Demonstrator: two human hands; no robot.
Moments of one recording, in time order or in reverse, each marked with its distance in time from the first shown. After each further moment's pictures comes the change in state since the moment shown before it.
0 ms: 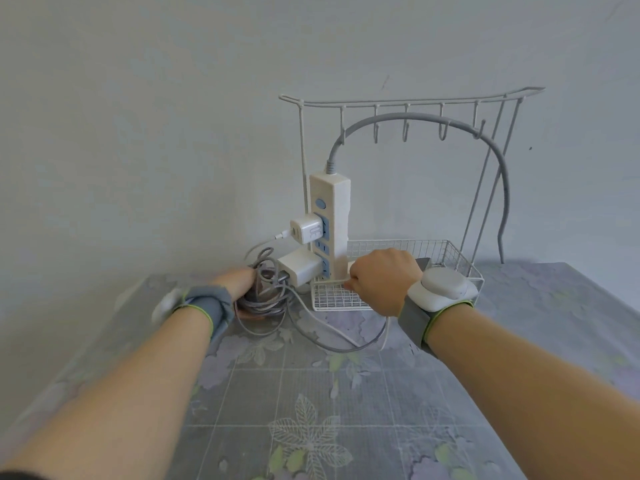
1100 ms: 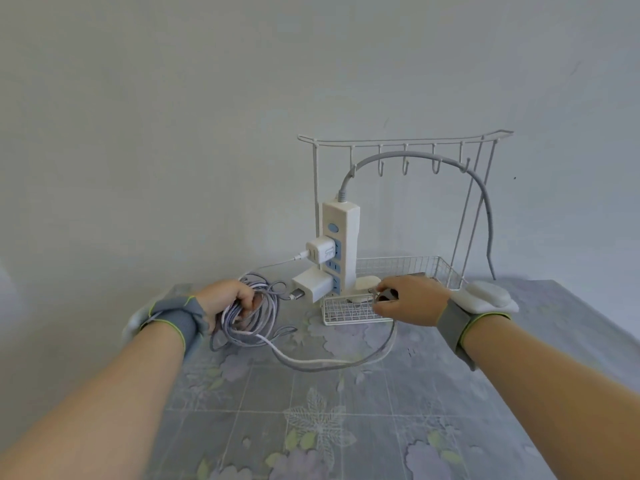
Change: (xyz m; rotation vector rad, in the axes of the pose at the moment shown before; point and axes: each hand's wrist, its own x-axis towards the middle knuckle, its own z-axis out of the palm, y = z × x) left_hand -0.066 -0.024 -0.035 -0.474 -0.095 0.046; right_hand -0.033 0.038 0.009 0.326 -0.041 0.010
